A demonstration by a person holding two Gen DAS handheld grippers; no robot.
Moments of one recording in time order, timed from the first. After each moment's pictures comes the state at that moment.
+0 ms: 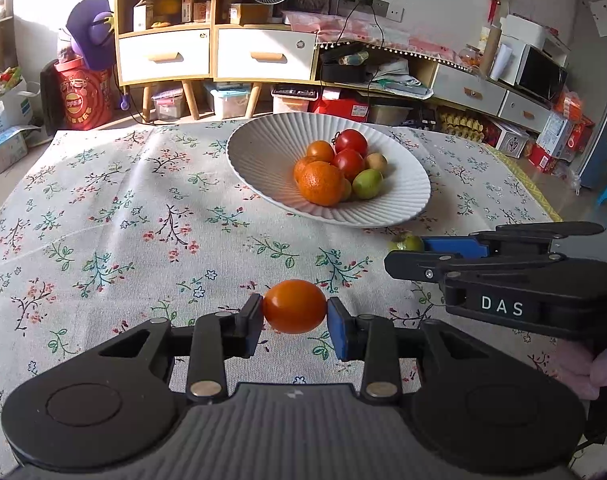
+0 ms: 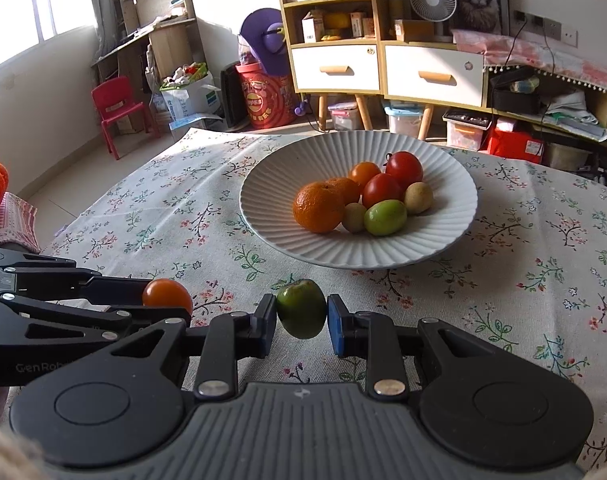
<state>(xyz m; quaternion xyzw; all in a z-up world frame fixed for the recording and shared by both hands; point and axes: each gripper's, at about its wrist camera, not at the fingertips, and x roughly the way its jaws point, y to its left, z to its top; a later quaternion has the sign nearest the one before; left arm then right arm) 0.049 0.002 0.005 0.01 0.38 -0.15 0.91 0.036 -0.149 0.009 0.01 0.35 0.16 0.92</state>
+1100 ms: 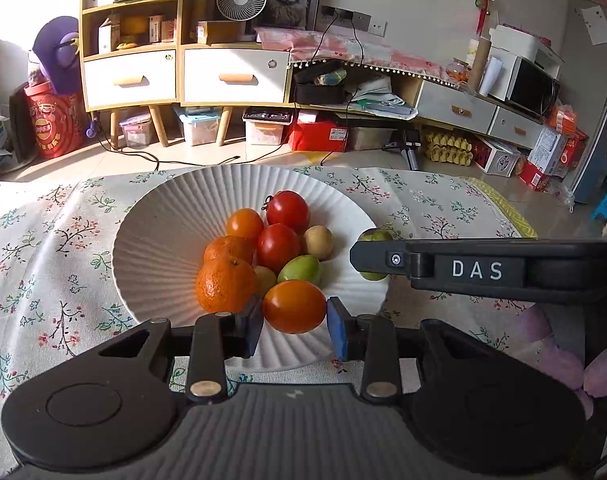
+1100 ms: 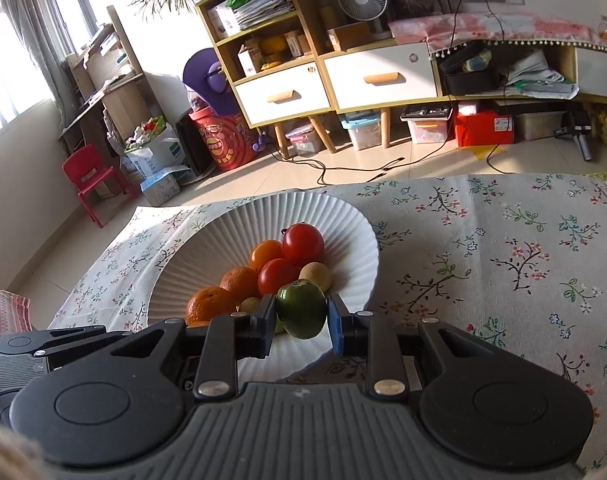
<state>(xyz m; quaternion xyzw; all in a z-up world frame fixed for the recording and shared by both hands) 0.118 -0.075 0.004 0.01 0.35 -0.16 0.92 0.102 -0.218 0.013 0.11 0.35 0.13 0.92</state>
